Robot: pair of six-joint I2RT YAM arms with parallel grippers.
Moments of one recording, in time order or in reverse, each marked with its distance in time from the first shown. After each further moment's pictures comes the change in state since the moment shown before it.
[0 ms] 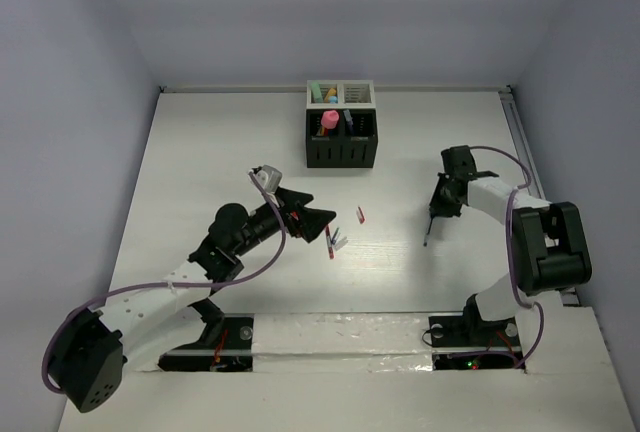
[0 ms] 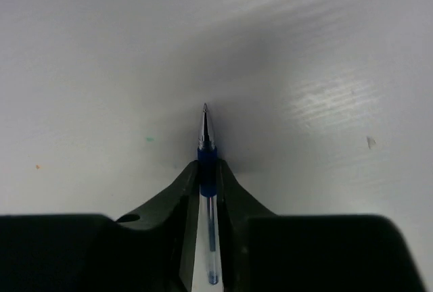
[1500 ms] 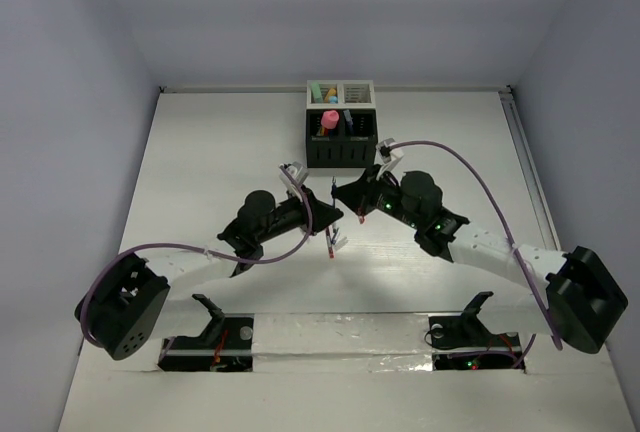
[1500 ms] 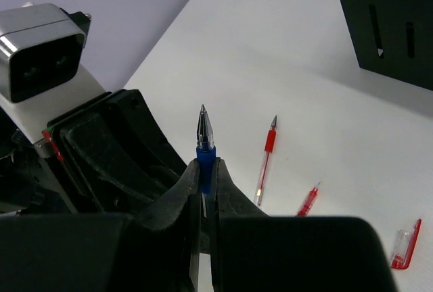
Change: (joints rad) left arm -0.005 0.354 0.062 0.145 0.119 -0.061; right arm 0.631 -0.317 -0.171 0.886 -0.245 0.040
